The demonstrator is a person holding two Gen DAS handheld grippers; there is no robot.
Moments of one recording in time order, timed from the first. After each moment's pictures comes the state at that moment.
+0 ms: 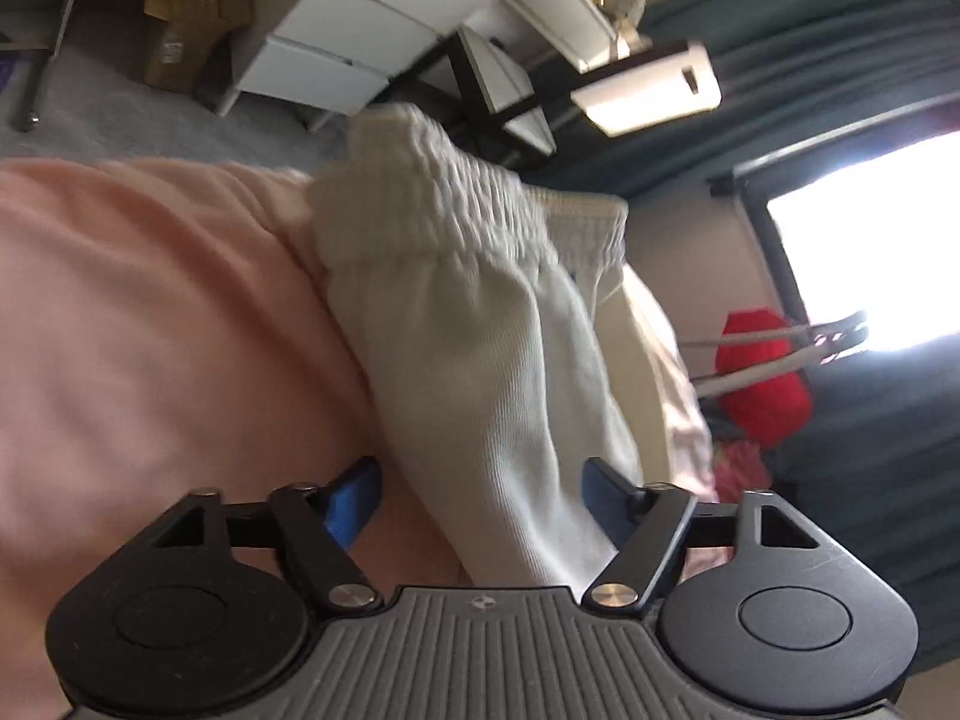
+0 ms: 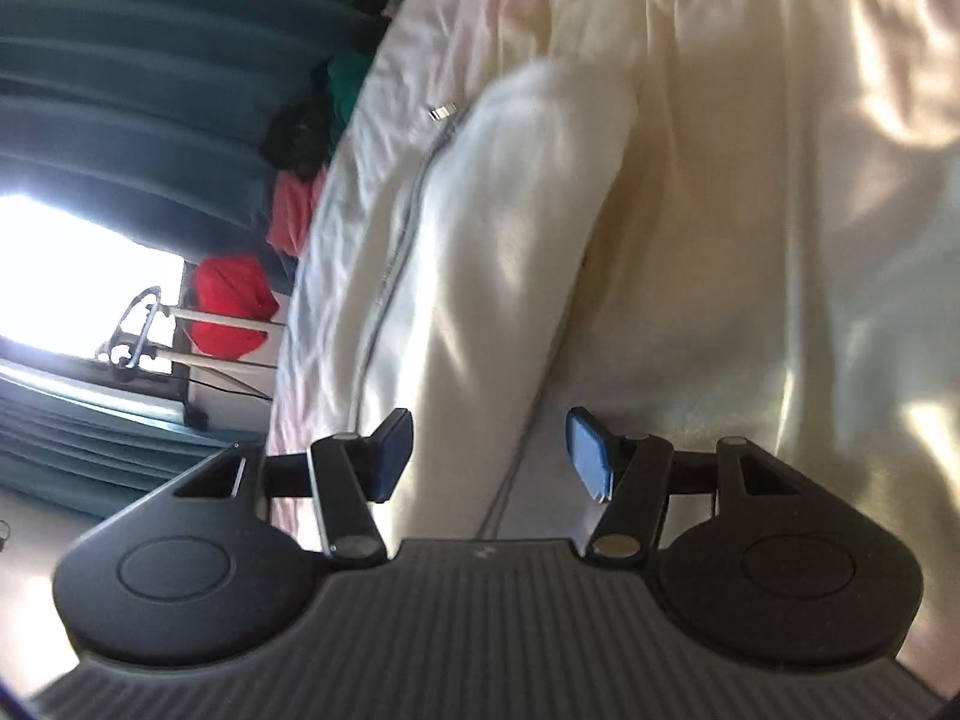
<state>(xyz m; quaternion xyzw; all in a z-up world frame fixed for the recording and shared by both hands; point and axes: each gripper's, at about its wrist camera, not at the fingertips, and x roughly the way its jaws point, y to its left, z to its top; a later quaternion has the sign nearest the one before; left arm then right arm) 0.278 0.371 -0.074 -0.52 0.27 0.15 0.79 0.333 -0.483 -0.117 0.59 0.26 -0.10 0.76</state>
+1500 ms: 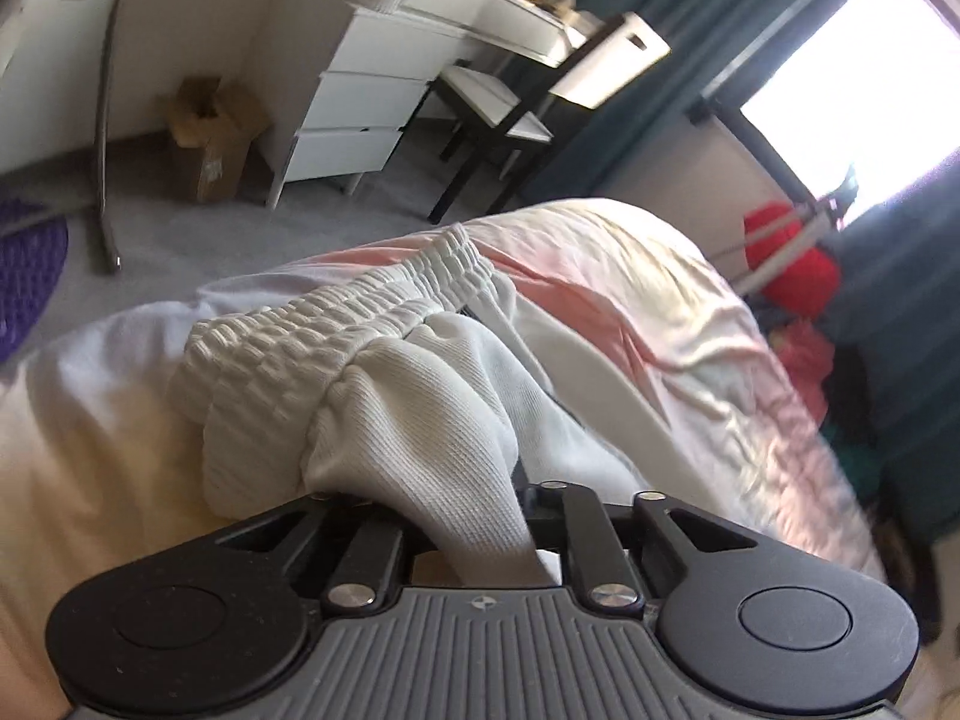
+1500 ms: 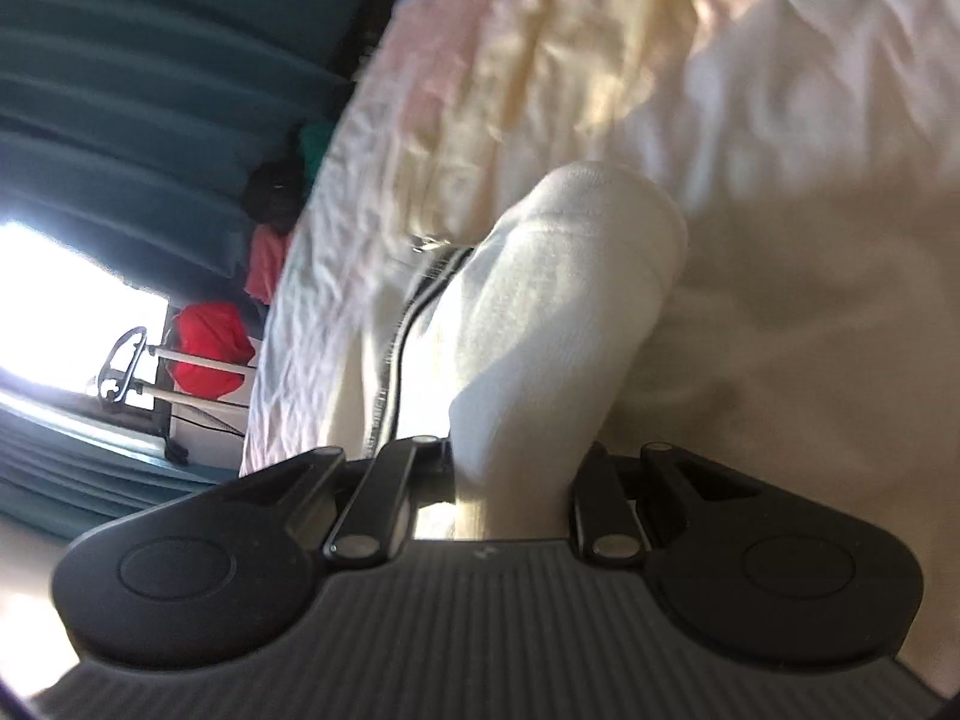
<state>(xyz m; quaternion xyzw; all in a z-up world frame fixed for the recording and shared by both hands) 0.020 0.373 0.002 -0.35 0.33 0.16 0.86 0.207 -0.523 -0.113 0.57 0.25 -0.14 0.77</state>
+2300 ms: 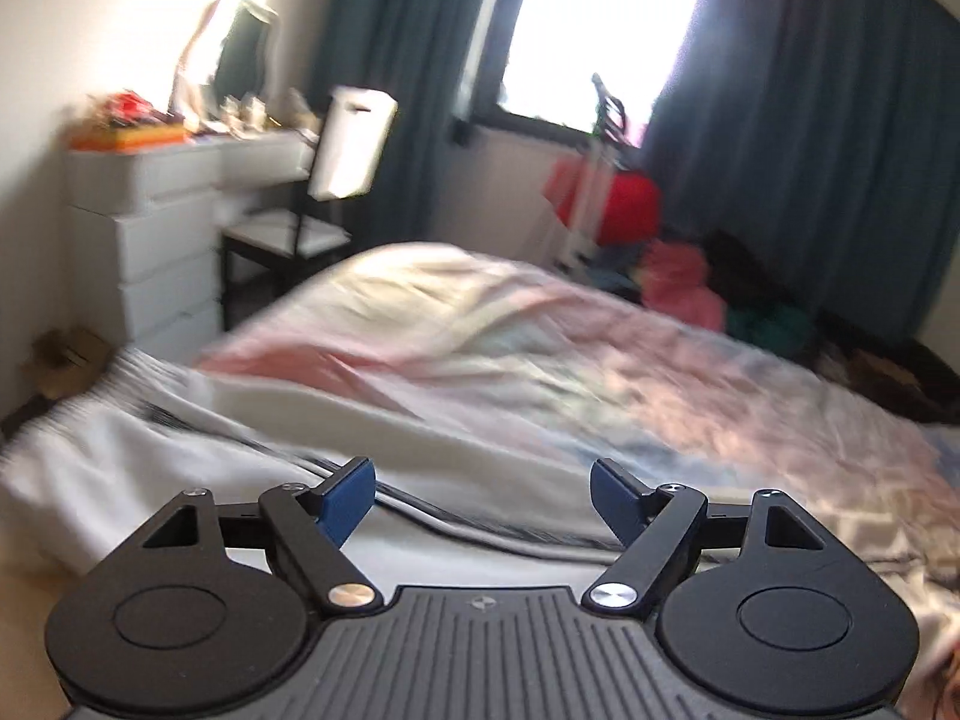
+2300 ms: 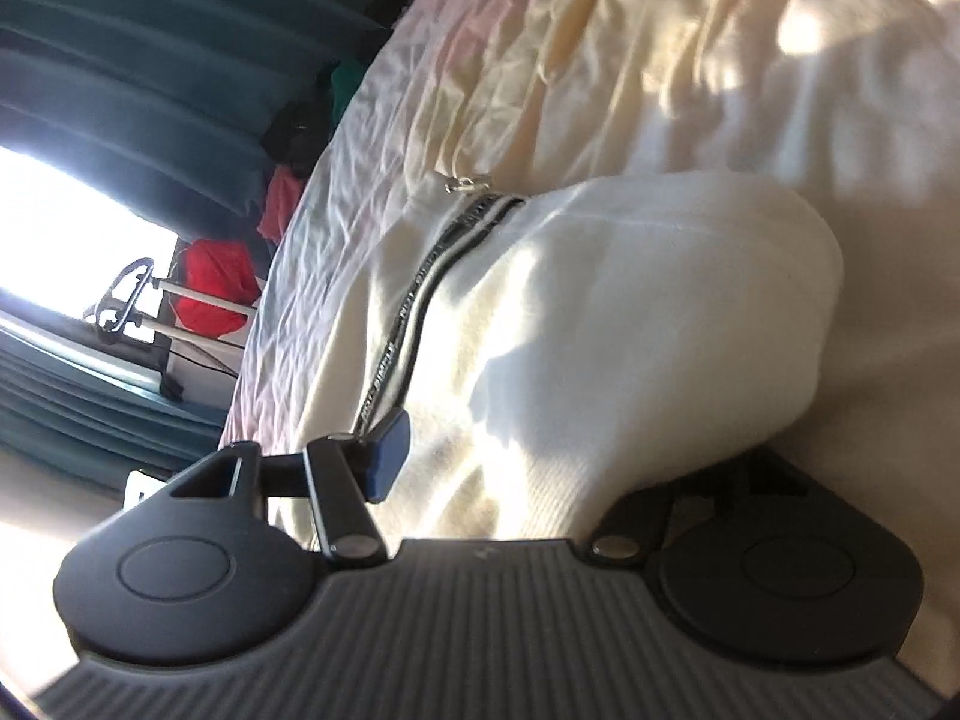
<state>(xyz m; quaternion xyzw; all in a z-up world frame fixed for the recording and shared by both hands) 0.067 0.132 0.041 -0.11 0.26 0.05 0.96 0.241 -0.508 -0.112 0.54 0.25 -0.09 0.80</state>
